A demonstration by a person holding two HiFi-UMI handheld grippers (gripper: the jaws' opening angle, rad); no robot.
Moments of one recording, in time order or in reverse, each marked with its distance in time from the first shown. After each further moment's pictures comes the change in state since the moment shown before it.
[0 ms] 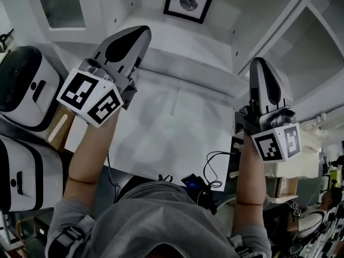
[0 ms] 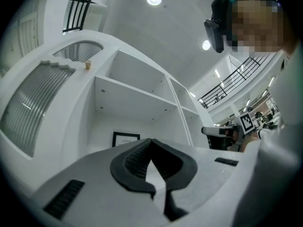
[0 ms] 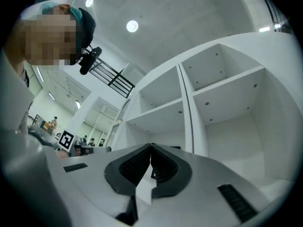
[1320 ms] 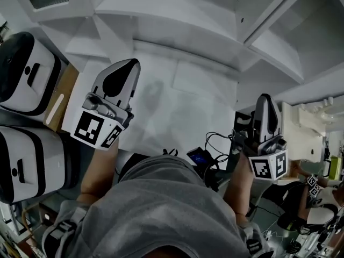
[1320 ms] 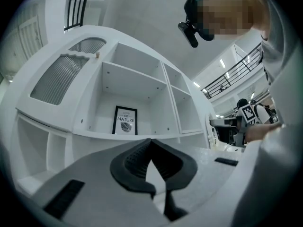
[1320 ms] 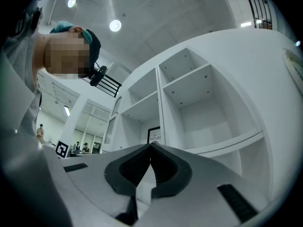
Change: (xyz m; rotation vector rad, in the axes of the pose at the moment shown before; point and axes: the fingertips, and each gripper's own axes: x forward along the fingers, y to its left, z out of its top) left arm -0.071 -0.056 -0.123 -0.005 0.141 0.067; right arm -0.142 -0.023 -0.090 0.170 0.056 -0.143
